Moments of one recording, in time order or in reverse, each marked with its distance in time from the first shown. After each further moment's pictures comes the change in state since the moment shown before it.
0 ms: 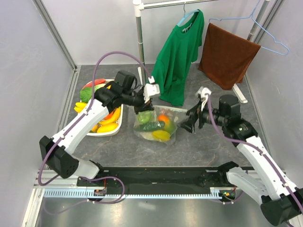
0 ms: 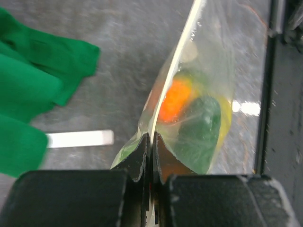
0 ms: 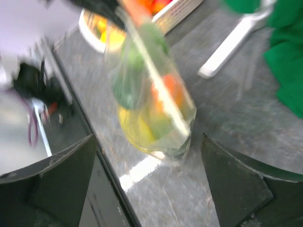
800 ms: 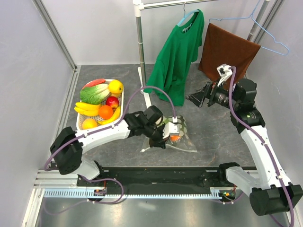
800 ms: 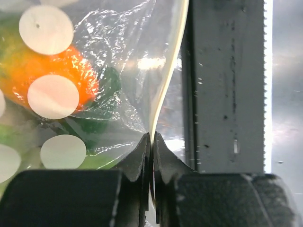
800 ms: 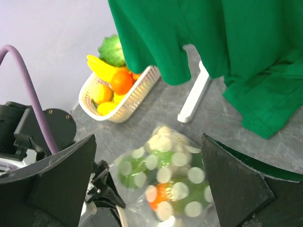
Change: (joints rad) left arm -0.337 0.082 -0.320 0.225 -0.051 -0.169; right arm -0.249 0.129 0.187 0.180 -0.011 0.363
